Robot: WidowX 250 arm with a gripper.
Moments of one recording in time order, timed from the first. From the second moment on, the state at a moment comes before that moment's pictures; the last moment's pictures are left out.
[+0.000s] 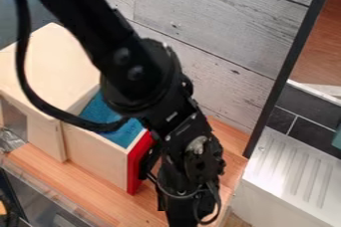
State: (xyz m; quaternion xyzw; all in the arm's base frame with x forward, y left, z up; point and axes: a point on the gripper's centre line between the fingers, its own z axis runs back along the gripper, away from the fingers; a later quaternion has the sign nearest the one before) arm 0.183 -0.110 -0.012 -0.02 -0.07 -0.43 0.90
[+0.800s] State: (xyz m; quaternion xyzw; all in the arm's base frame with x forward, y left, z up) arm 0.183 -0.109 -0.025 0.00 -0.06 -0.41 0.91
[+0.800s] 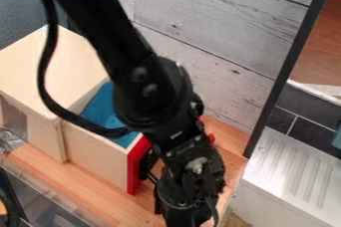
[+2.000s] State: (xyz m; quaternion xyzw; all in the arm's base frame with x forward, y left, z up) arm 0.185 -0.111 -0.037 -0.03 -0.06 -0.39 0.92
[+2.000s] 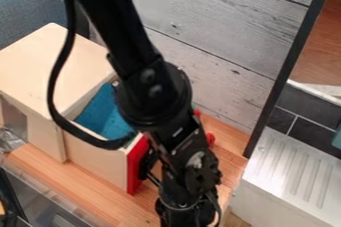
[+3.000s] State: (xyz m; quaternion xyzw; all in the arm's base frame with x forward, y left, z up) arm 0.158 -0.098 0.140 -0.10 -0.19 -0.39 0.90
